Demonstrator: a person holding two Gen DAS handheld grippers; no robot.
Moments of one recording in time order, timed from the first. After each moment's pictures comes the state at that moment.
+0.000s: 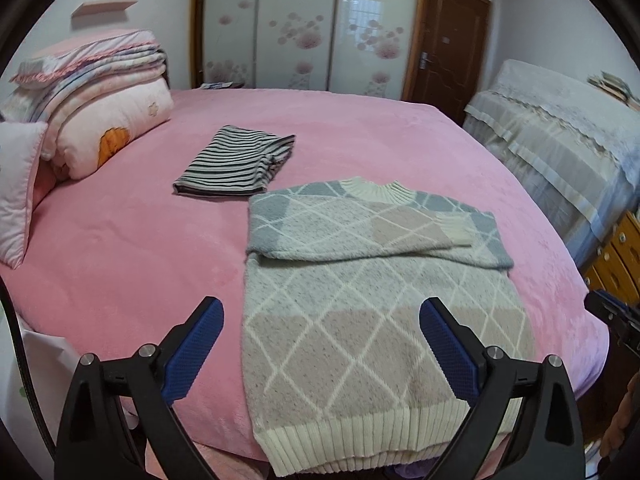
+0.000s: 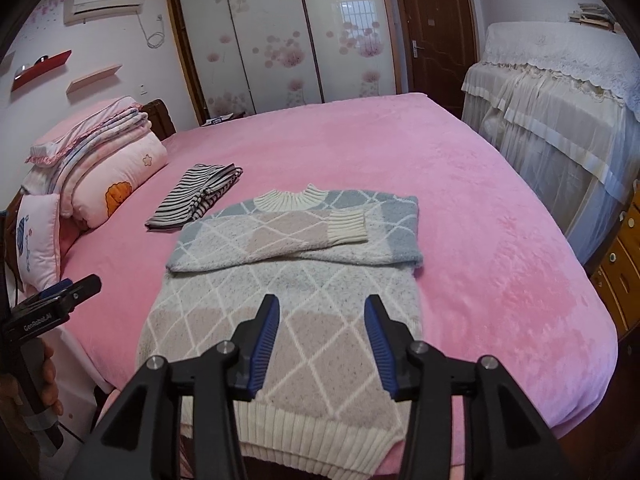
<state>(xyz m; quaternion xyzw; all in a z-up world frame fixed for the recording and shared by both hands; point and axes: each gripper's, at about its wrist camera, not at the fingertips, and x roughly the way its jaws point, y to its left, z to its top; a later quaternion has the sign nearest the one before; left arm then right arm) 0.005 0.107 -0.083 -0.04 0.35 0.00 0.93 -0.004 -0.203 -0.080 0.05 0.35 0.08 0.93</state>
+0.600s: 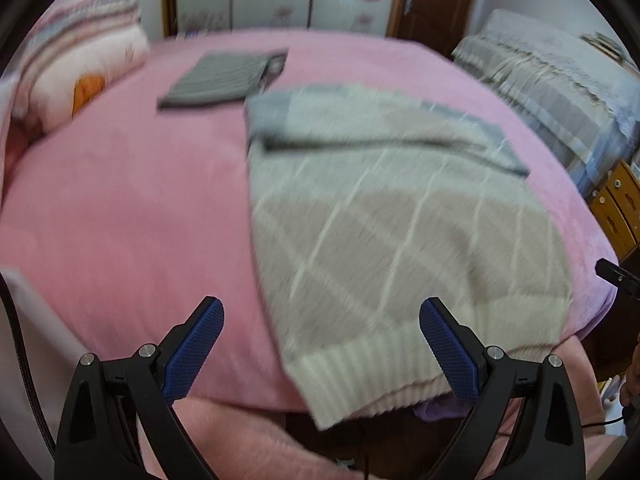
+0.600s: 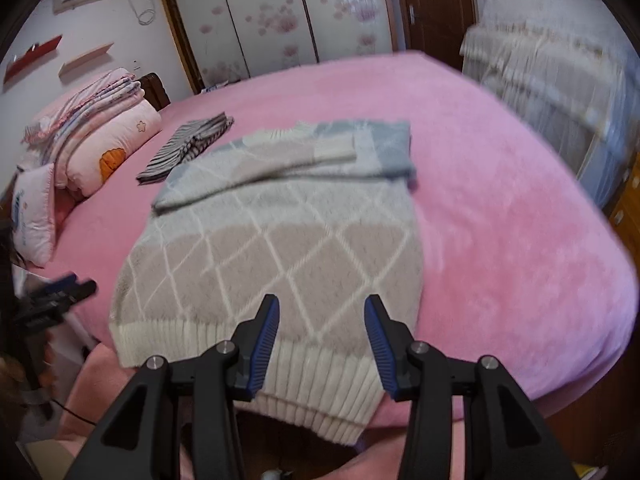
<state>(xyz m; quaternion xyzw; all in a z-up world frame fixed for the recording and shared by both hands) -0.012 0.152 -0.192 -0.04 0.46 -0.04 0.89 -0.028 -0.227 -0.170 0.08 0.44 0.09 0.89</state>
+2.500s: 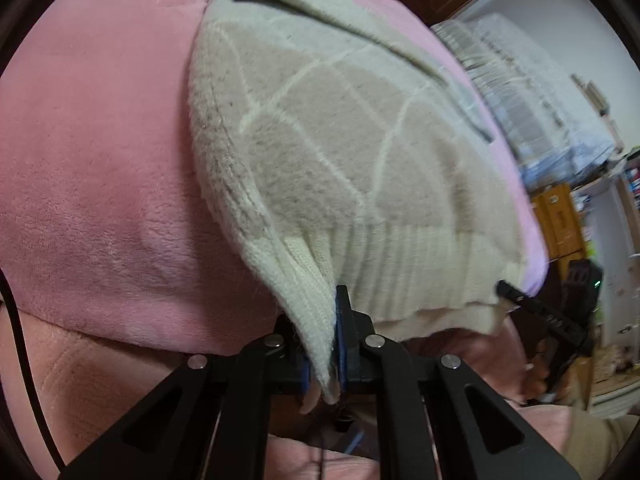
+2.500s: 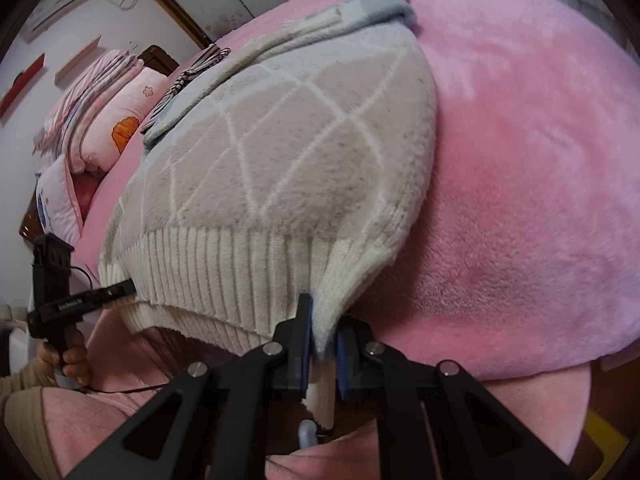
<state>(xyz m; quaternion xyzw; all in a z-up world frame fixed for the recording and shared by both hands) -0.020 0.163 -0.279 -0.22 0.54 -0.18 0.80 -0.031 -0.249 -0.261 0.13 0.51 0.17 0.83</state>
